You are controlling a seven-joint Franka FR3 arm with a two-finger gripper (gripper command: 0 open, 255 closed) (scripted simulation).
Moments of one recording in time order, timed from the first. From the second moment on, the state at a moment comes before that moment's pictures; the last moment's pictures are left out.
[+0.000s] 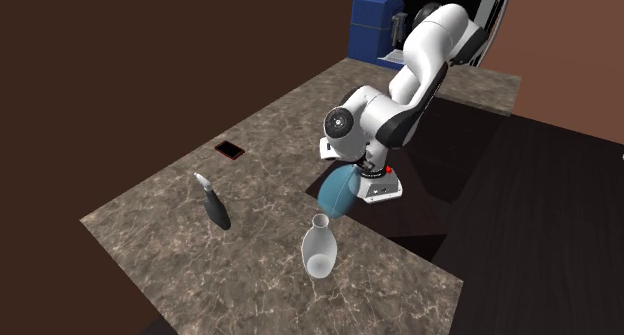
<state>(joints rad) 0.52 -0.88 0.42 -2.88 0.17 1.43 0.00</state>
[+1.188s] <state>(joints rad) 0.50 -0.93 0.35 -2.66 0.09 1.17 -0.03</state>
